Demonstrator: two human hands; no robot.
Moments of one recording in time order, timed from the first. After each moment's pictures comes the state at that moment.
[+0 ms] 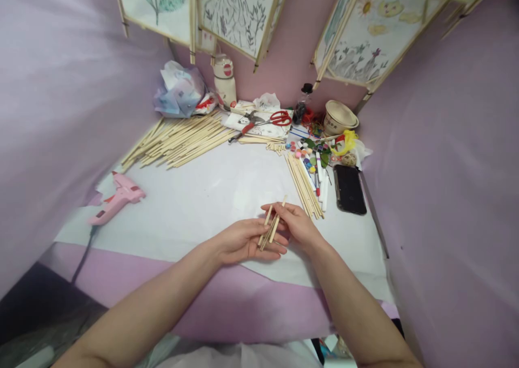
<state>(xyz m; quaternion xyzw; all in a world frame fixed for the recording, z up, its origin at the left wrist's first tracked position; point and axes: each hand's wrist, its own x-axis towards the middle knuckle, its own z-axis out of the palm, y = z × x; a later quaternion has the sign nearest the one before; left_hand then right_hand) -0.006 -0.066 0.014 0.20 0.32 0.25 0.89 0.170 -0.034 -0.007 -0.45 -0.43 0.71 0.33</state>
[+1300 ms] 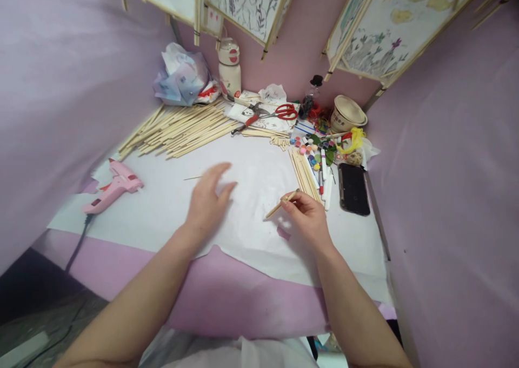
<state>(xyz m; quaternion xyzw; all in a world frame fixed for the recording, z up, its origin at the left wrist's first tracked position) -0.060 -0.034 0.017 0.61 0.66 0.40 0.17 0.178 -0.033 0.007 -0.48 -0.57 0.50 0.45</state>
